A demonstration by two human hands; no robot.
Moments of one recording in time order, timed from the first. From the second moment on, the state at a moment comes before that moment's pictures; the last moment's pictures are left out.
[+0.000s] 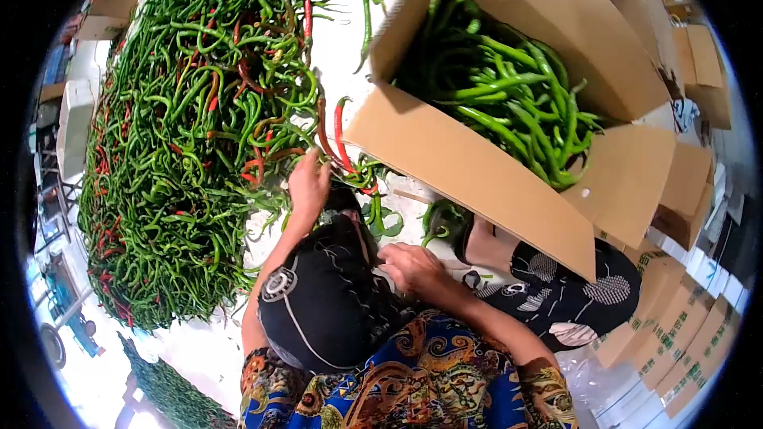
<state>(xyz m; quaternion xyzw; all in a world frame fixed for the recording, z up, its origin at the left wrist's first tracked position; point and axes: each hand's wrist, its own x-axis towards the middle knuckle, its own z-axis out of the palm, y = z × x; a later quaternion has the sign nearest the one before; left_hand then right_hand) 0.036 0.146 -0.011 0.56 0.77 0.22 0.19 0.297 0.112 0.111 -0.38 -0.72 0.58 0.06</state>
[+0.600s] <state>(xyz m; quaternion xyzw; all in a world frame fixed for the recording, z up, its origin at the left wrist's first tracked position) 0.053 0.203 -0.042 0.48 0.76 0.41 0.15 0.286 0.138 0.032 -0.54 -0.56 0.62 -0.02</state>
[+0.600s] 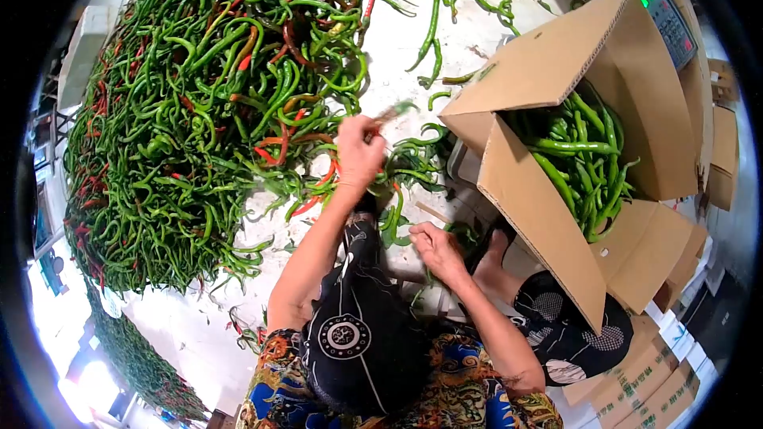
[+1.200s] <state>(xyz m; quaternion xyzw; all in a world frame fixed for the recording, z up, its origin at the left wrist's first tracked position) 0.019 0.162 -0.063 0.37 0.87 0.22 0.23 0.276 0.136 -0.012 -0.58 -0.42 0.70 0.01</state>
